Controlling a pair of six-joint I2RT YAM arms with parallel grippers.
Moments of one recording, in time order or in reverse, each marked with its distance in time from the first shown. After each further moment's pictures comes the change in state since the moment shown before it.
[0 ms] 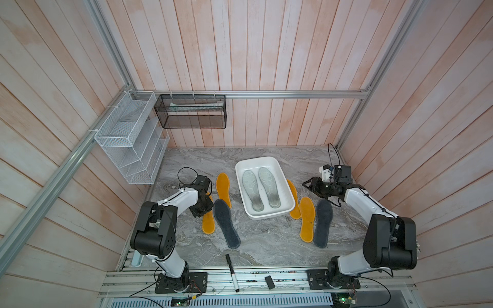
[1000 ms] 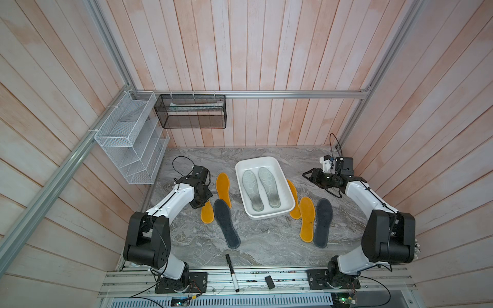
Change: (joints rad) left arm -0.003 -0.123 0.146 -0.093 -0.061 -0.015; right arm 0.000 0.055 0.153 -0.009 -0.047 -0.026
